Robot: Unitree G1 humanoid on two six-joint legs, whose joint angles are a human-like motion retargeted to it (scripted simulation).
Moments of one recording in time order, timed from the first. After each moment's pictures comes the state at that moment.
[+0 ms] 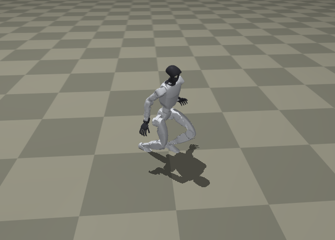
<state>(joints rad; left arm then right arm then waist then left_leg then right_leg) 0.69 0.10 0.01 0.52 -0.61 -0.34 0.63 0.51 -0.30 0.06 0.84 -0.21 -0.11 -0.67 -0.12 0.36 -0.02 -1.46 -0.02 0.16 2.02 -0.77 0.26 -0.40 0.30 -0.11 1.16 -0.87 -0.14</state>
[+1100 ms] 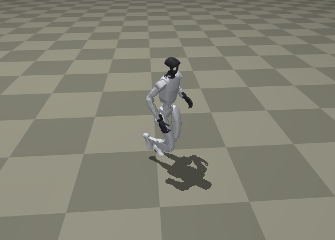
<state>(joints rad) 0.74 0.55 -0.20 -0.03 -0.22 -0.25 0.14 0.41 -0.35 0.24 0.35 0.21 -0.23 -0.36 -0.09 -0.05 -0.15 -0.52 -0.29 0.01 0.96 -0.36 -0.06 -0.72 -0.11 -0.04 1.93 -0.44 0.08</state>
